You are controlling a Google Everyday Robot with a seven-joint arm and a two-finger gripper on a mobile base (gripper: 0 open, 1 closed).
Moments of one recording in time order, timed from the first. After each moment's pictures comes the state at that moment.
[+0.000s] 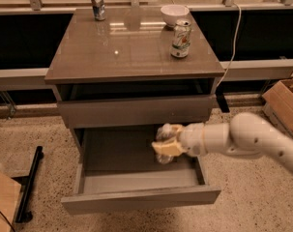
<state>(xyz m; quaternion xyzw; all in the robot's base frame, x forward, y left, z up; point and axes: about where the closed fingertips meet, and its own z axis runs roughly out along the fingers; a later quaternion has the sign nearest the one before) 0.530 -0.058 0.675 -0.45 0.71 0.35 0.41</state>
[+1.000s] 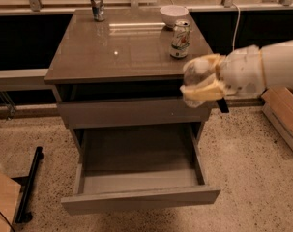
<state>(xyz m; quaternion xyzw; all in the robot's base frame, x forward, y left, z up) 0.517 -0.115 0.918 -0.58 0.63 0.23 0.47</state>
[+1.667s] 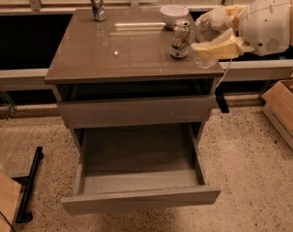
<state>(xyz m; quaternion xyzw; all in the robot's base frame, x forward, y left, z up) 0.542 -0.129 1.015 -0.60 0.59 0.16 0.52</state>
